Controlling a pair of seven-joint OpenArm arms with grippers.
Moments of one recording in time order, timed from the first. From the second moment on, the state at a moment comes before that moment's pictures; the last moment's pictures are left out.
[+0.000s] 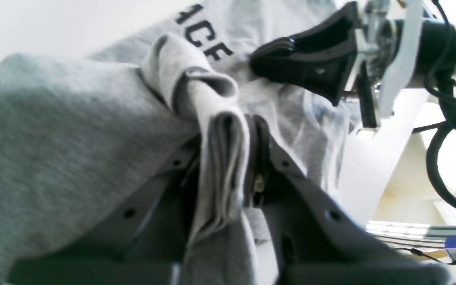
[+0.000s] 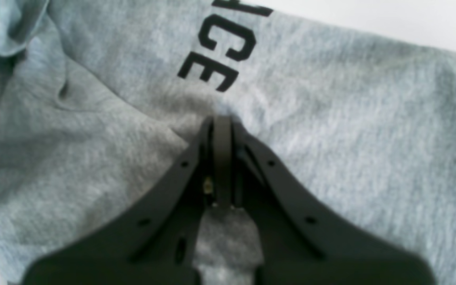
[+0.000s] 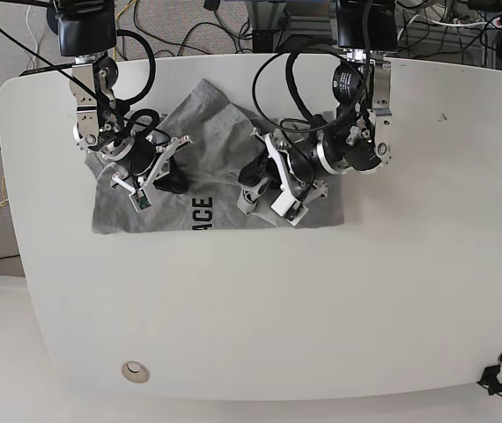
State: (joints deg) left arm 0.0 6.7 0.1 90.0 -25.6 -41.4 55.8; right arm -2.2 17.6 -3.6 74.4 19.7 30.3 -22.9
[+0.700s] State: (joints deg) left arm -4.8 4.8 7.6 92.1 -27.9 -41.4 55.7; right arm -2.4 15.6 -5.4 74.5 19.8 30.1 -22.4
